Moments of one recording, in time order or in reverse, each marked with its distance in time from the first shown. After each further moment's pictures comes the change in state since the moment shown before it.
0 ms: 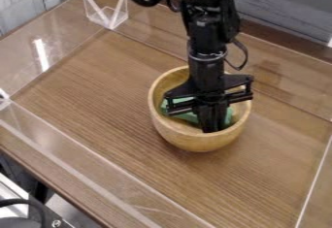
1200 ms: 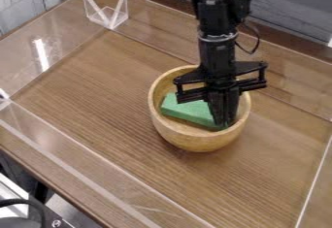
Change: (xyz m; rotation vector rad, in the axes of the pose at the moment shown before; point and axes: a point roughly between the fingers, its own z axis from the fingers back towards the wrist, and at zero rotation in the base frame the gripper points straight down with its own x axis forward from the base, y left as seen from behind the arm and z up) arm -0.006 -0.012 0.018 -0.017 0.077 -0.055
